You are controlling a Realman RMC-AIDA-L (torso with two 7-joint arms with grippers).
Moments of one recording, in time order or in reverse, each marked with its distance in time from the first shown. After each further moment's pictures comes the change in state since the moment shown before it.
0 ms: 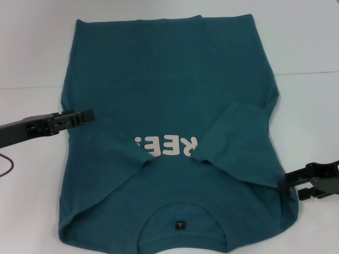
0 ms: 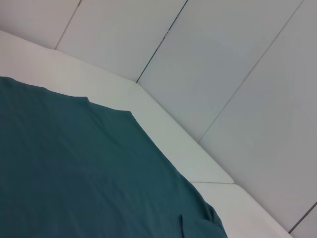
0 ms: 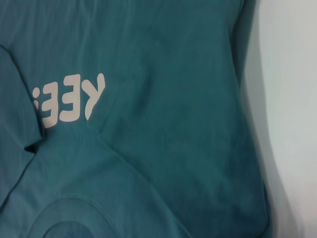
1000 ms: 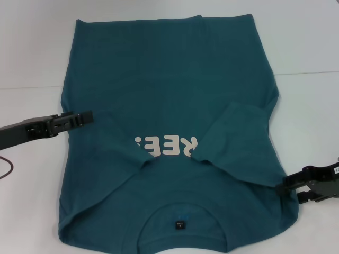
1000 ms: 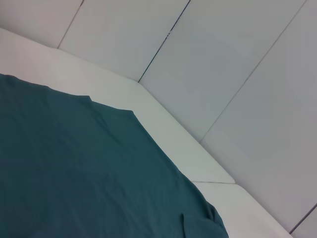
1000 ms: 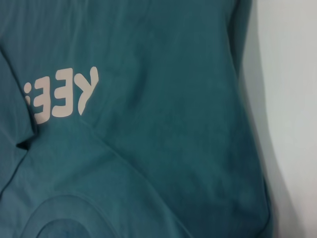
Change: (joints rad) left arm 0.007 -0.003 -0.003 0.000 0.000 0.000 0.000; right arm 0.004 0.004 -0.030 0.013 0.000 0.015 0.029
